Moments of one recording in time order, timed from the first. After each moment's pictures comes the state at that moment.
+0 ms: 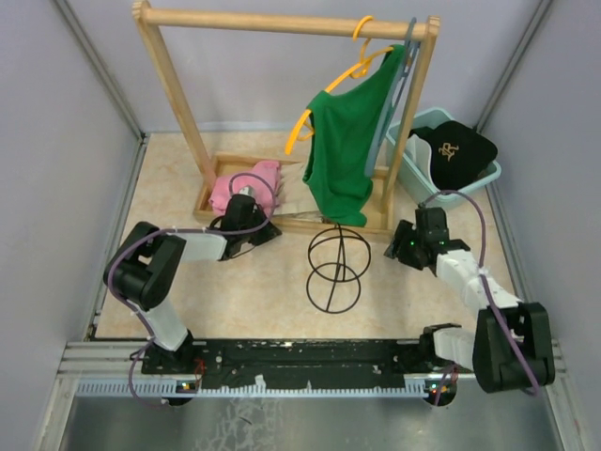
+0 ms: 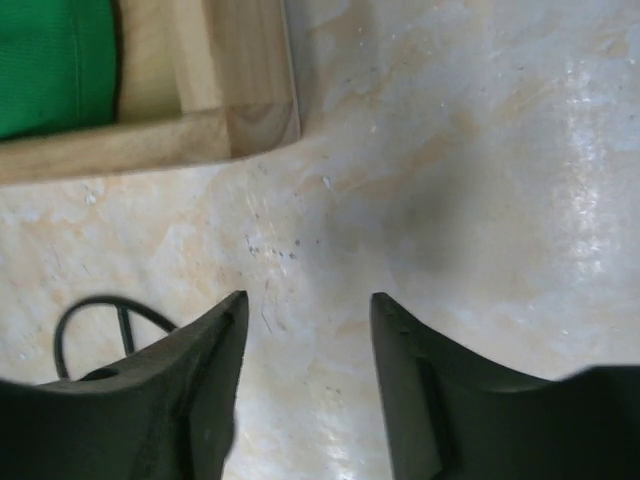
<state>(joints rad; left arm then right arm) -0.48 1.74 0.74 0.34 0.05 -0.79 0.12 1.13 0.57 -0.37 -0.09 0.50</state>
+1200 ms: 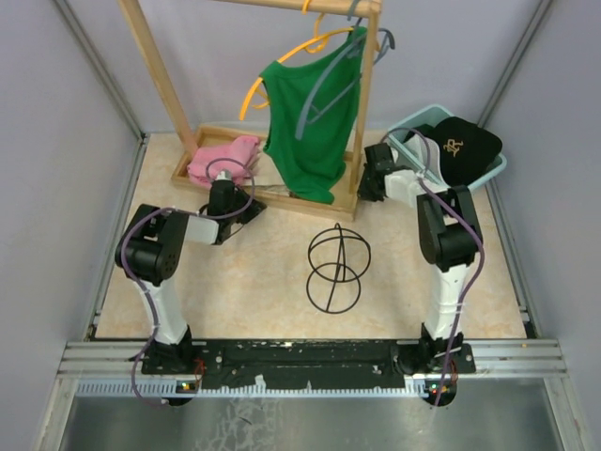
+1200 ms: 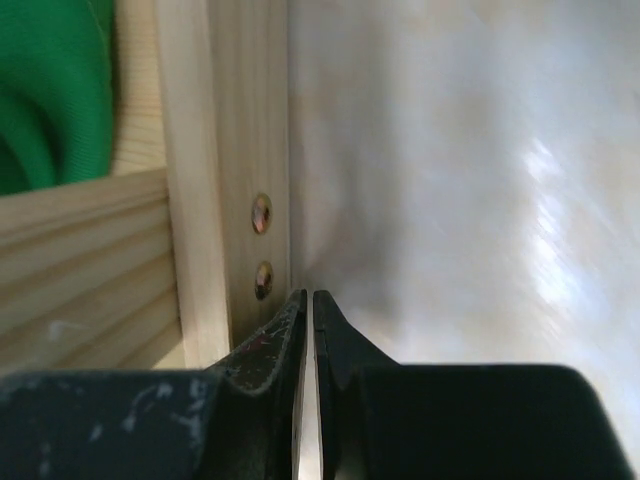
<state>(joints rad) -0.29 1.91 0.84 0.54 0.09 -0.84 0.26 1.98 1.33 -0.28 0.09 0.54</state>
